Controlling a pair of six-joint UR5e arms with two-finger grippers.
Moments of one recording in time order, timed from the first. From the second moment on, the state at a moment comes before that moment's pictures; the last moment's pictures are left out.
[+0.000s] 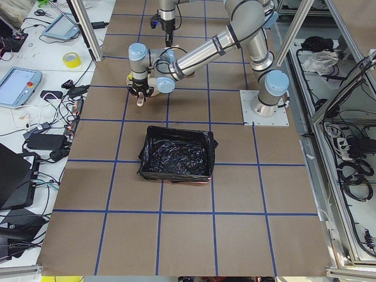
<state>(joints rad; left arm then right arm) -1.38 -2.11 -1.59 -0.90 1.60 1.80 1.98 -1.17 1.48 -1.90 -1.47 0.43</state>
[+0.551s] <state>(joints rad) -1.38 -2.10 -1.59 -0.90 1.55 1.80 1.96 -1.32 1.70 -1.92 -1.53 0.42</state>
